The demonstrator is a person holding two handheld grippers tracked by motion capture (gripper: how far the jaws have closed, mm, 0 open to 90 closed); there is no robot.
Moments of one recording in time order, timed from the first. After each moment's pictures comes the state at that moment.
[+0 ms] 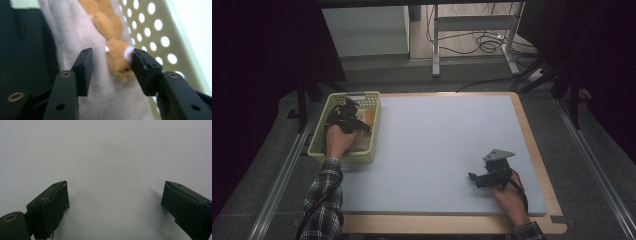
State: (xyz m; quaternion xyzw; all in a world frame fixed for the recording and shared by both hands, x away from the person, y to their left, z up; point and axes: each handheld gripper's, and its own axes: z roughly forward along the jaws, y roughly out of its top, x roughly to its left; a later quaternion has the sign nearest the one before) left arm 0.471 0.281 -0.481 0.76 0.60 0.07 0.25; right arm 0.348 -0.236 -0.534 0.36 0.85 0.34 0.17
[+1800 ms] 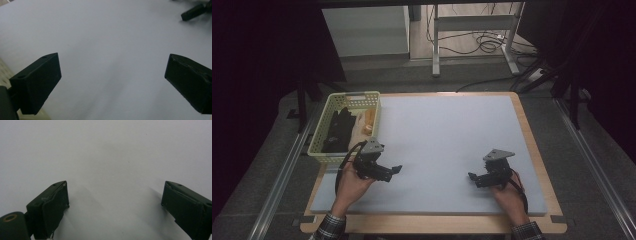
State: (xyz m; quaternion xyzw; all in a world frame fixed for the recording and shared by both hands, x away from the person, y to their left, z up) left arm 0.311 0.177 -0.484 0.84 0.33 0.16 0.40; right arm 0.348 -0.236 -0.533 0.36 0.85 0.34 0.18
